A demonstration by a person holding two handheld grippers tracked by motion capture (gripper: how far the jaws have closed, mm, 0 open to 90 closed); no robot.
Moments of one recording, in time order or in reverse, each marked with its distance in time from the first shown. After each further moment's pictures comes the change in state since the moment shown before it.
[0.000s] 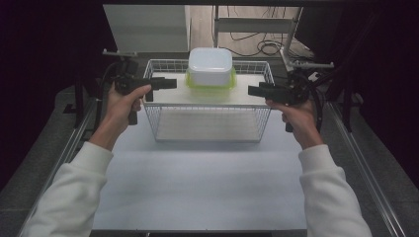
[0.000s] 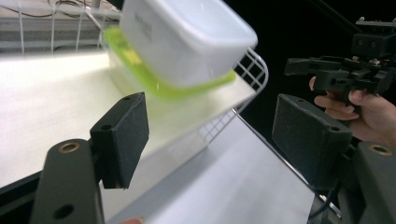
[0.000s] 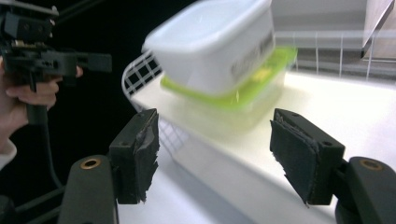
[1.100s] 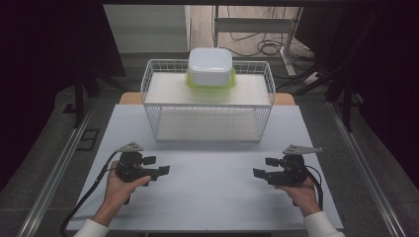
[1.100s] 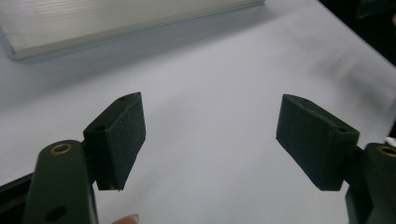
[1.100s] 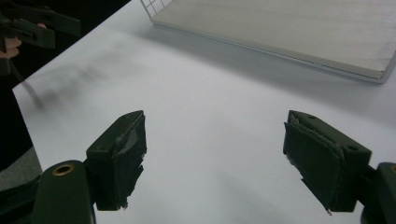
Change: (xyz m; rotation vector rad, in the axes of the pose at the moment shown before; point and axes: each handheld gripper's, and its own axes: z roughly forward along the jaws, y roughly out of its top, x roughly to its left) left arm 0.013 -0.210 0.004 0.221 0.193 0.055; right arm -0.004 -0.204 -0.024 0.220 -0.061 -0.013
